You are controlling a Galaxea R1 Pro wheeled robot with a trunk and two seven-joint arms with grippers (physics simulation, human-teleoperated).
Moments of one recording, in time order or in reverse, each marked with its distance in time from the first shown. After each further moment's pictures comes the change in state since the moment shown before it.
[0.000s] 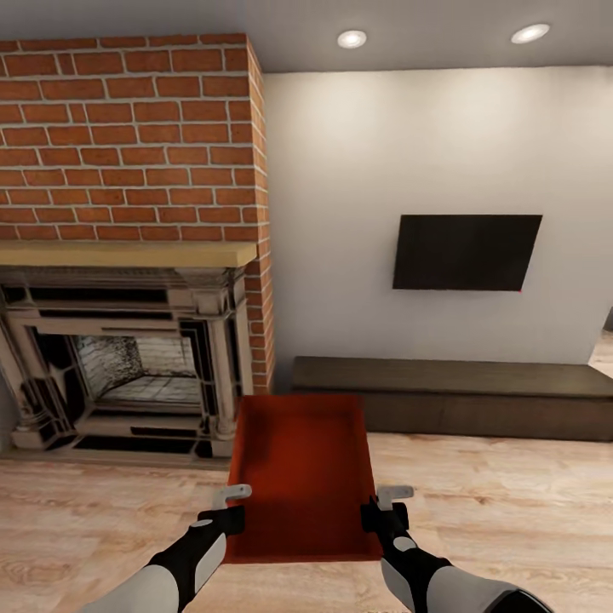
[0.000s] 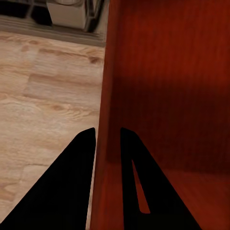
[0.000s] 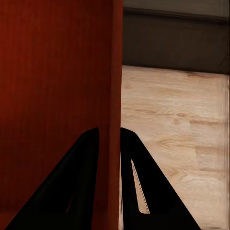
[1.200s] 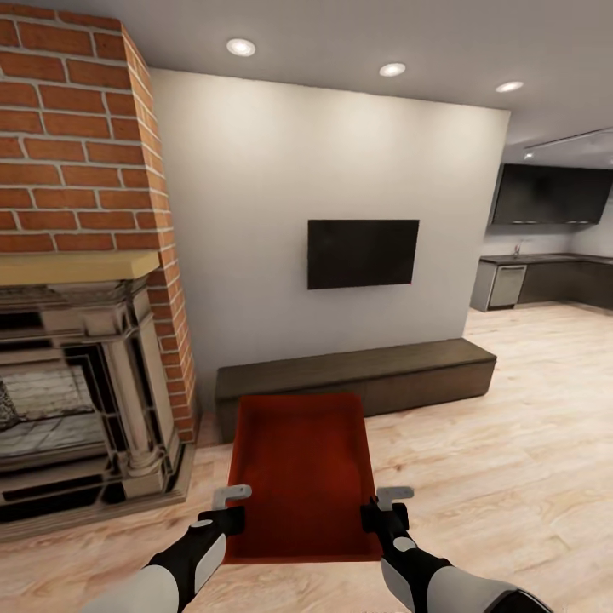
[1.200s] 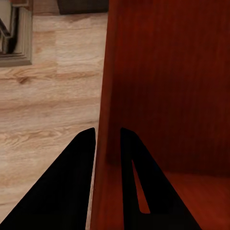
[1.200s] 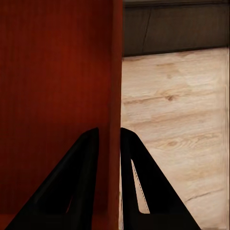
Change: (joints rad) left arm 0.000 0.000 0.005 0.003 -0.005 0.000 -0.001; right arm 0.000 0.000 0.003 0.001 -0.004 0.000 0.001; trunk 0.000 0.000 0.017
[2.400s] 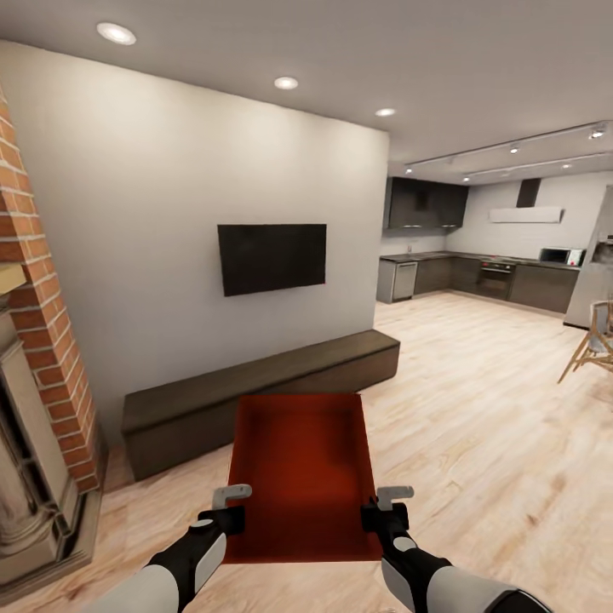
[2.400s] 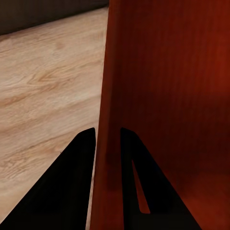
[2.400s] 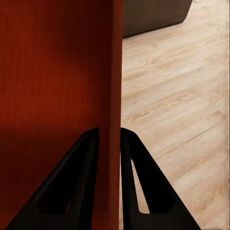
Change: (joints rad) left arm 0.000 0.000 -0.004 -0.003 0.004 0.000 0.002; right arm 0.000 0.000 -0.001 -0.001 0.000 -0.001 0.000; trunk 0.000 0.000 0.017
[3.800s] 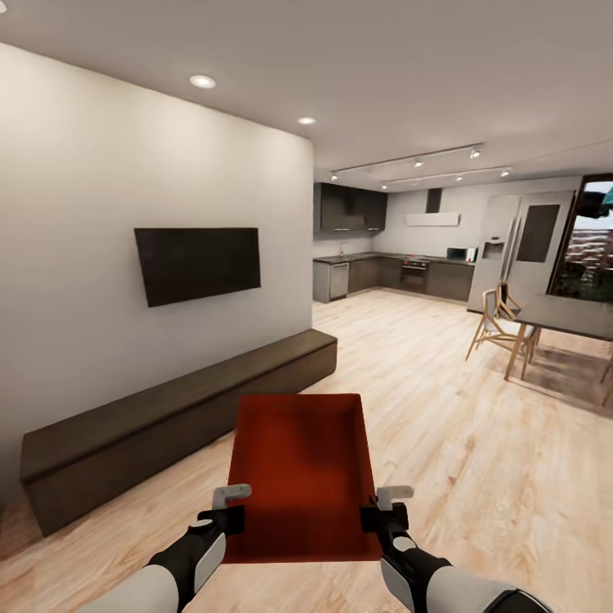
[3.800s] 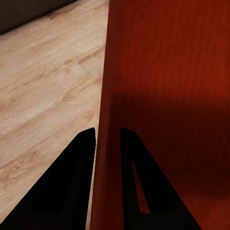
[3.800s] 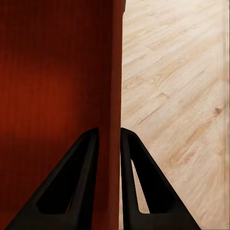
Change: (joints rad) left arm 0.000 0.002 -0.002 -0.001 0.002 0.000 -0.002; right arm 0.000 0.001 0.001 0.000 -0.001 0.000 -0.002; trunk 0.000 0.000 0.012
